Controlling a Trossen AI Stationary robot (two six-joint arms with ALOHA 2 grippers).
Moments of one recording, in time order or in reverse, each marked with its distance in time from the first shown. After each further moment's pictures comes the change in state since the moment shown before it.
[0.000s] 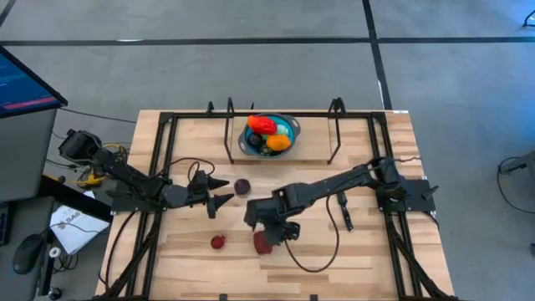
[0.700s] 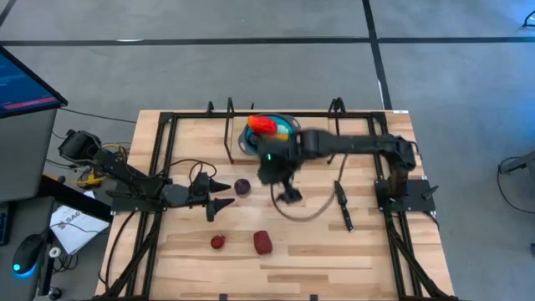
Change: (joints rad) left arm 0.008 0.000 0.001 -0.002 0.104 0.000; right arm -0.252 -0.195 0.158 -0.302 -0.099 0.653
